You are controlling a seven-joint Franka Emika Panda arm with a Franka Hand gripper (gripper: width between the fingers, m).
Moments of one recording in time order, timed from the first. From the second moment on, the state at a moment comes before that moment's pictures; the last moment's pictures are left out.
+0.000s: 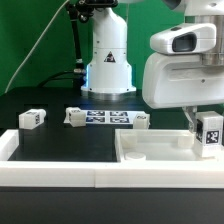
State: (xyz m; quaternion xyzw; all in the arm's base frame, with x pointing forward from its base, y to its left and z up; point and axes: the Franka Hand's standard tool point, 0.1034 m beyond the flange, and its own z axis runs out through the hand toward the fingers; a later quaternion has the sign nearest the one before) arm 0.629 0.117 0.073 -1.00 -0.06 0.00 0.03
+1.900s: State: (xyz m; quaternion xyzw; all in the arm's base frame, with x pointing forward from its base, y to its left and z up) arm 0.625 0.125 0.071 -0.77 0.64 0.03 0.03
